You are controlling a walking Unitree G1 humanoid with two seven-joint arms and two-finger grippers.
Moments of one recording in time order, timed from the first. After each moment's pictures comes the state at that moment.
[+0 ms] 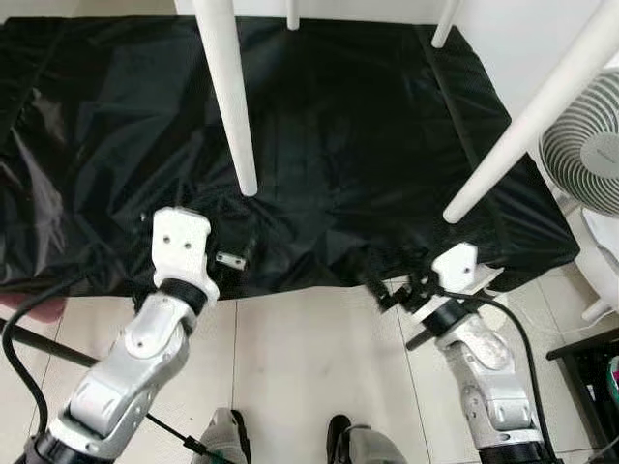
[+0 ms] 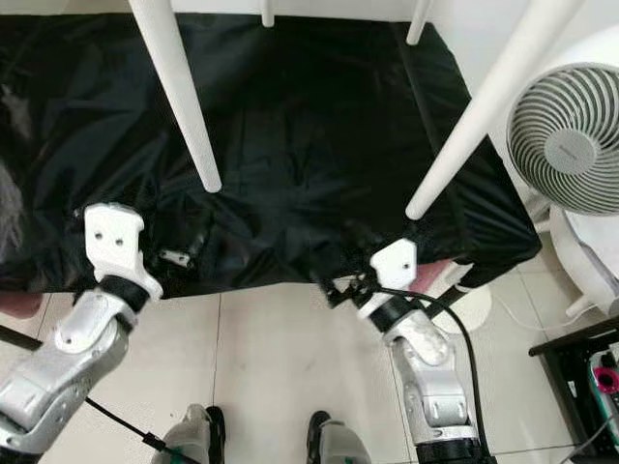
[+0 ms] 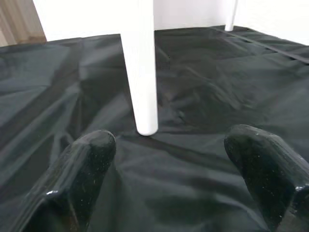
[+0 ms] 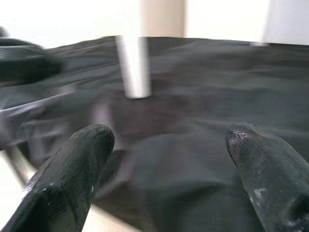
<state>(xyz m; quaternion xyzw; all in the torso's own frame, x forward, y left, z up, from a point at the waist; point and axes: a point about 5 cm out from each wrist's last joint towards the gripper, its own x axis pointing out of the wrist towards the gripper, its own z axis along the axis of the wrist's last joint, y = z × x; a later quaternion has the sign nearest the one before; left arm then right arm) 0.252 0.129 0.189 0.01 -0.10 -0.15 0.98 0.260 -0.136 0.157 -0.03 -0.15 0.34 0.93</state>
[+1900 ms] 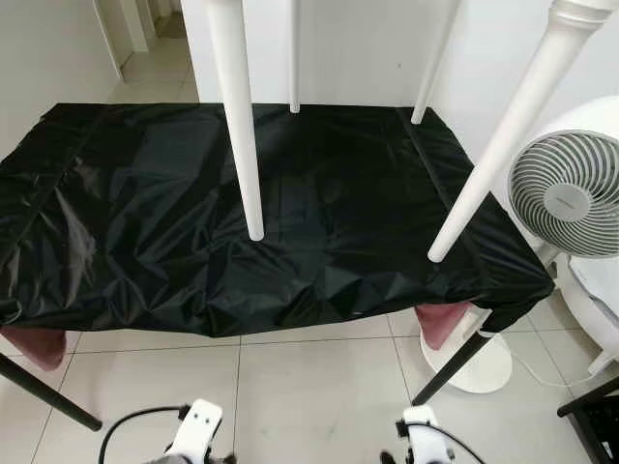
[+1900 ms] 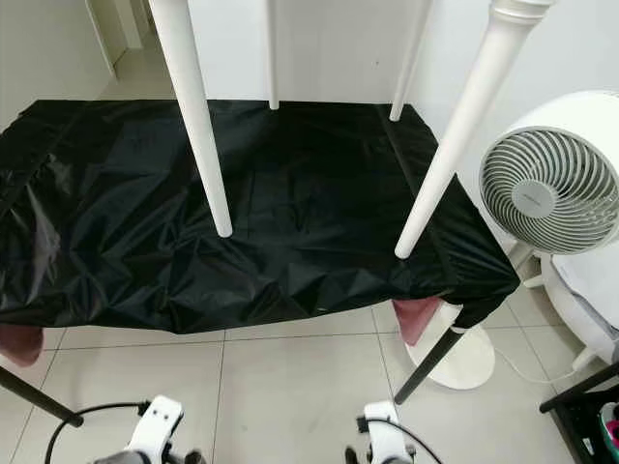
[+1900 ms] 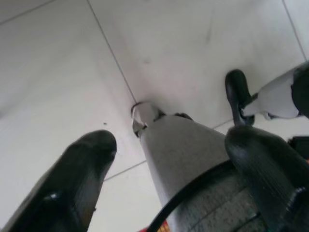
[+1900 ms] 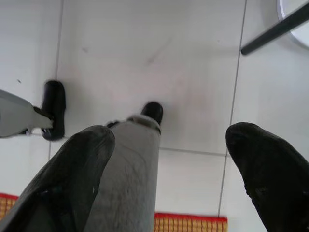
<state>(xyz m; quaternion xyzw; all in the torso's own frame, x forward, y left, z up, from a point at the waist) 0.179 0.166 -0.084 0.08 0.47 -0.21 0.86 0.166 -0.187 -0.089 -0.04 0.45 0.05 0.89</state>
